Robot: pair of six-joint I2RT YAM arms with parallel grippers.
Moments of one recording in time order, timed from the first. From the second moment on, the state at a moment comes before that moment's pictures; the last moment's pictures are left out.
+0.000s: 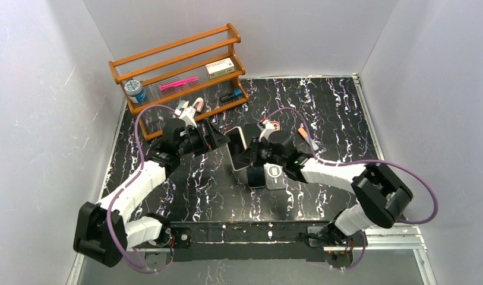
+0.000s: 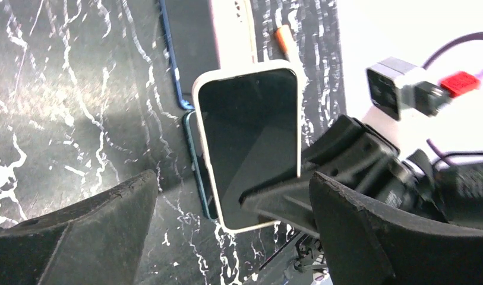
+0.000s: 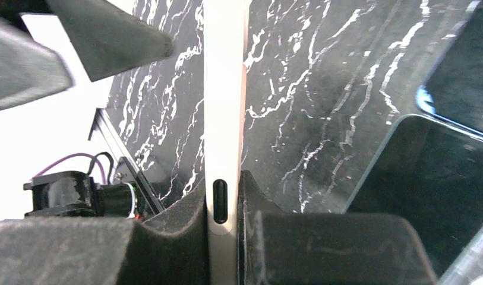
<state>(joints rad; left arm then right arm) -0.38 1.18 0.71 -0.07 0.37 -0.76 0.85 1.50 0.74 0.34 -0.23 0.75</state>
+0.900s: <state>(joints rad) -0.42 1.10 0.66 0.38 0.62 -0.92 0.66 1.32 0.55 0.81 -0.70 0.99</state>
